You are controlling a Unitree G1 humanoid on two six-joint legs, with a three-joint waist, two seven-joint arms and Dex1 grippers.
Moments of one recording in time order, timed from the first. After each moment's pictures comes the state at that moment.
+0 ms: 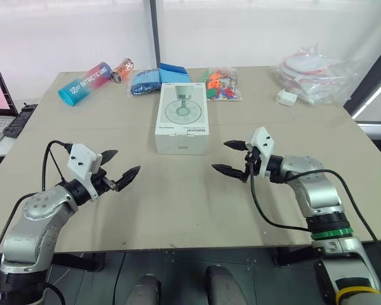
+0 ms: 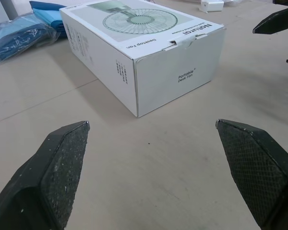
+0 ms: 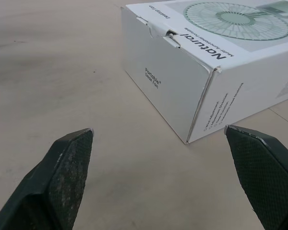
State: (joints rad) left arm -0.12 0.55 0.19 -0.35 -0.47 0.47 -0.62; right arm -0.56 -0.54 0.04 0.20 0.23 0.24 1.00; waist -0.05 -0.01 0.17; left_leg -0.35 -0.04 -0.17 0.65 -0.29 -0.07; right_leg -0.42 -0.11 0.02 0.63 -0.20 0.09
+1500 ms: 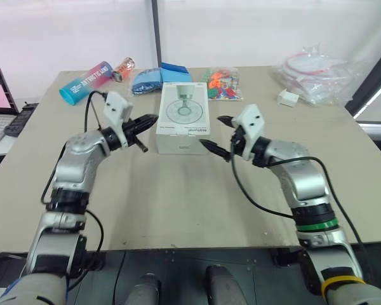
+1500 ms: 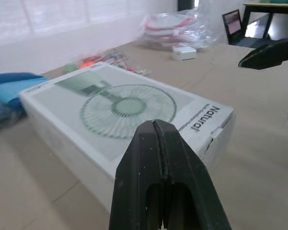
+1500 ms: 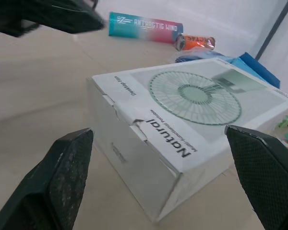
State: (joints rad) left arm -0.78 0.43 0.01 0.37 -0.35 0.23 -0.81; right arm -0.65 -0.43 0.08 0.05 0.19 0.34 0.73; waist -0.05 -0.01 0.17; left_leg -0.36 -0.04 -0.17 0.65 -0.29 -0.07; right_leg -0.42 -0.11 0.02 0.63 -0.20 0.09
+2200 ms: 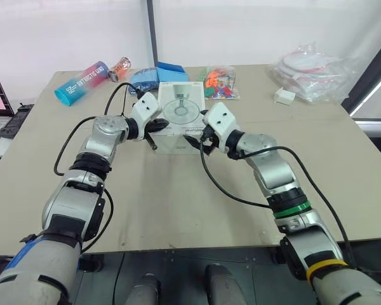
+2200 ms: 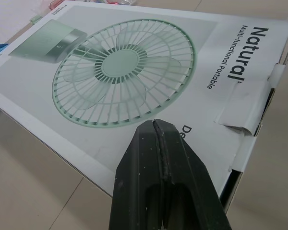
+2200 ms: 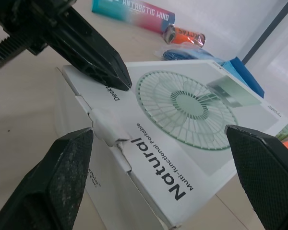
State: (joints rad) left arm -1.14 0.37 -0.16 1.03 0.02 -0.06 -0.87; right arm -0.81 -0.32 0.21 0.31 -0.04 0.20 0.60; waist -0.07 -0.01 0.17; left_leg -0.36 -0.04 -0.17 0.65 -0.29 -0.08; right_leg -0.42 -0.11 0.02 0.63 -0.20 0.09
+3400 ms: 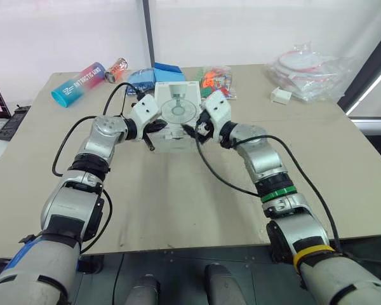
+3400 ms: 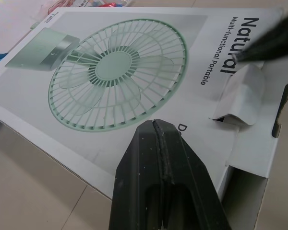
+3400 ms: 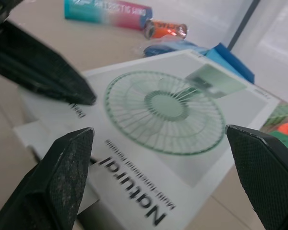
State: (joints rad) left arm -1.13 0.38 -0.15 1.03 0.06 -0.11 -0.86; right arm -0.97 -0.23 0.09 0.54 0.00 0.21 0.54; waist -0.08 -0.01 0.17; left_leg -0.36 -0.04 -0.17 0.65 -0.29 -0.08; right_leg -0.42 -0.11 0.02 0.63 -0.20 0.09
